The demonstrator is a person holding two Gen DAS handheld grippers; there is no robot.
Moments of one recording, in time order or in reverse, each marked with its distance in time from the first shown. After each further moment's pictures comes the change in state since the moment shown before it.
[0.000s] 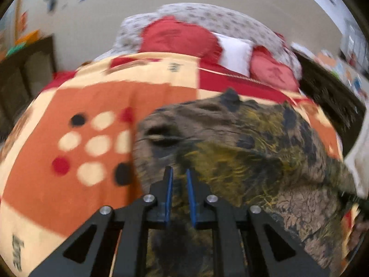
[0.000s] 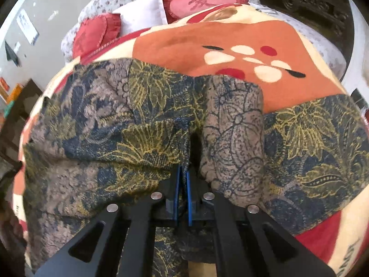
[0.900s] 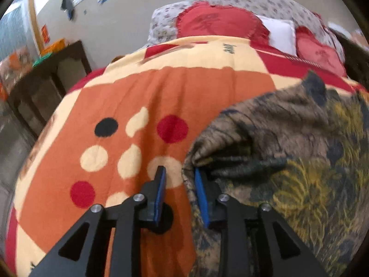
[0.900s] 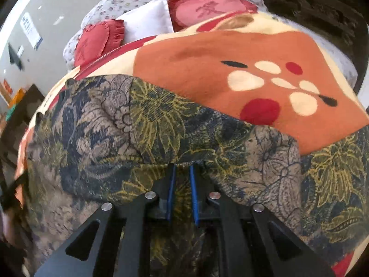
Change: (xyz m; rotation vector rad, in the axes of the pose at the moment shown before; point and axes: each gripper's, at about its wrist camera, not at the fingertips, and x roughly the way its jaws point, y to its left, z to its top) left arm 0.063 0.039 0.014 0.010 0.048 0.315; right arm 0.030 0.013 0.031 -0.034 -0.028 -0.010
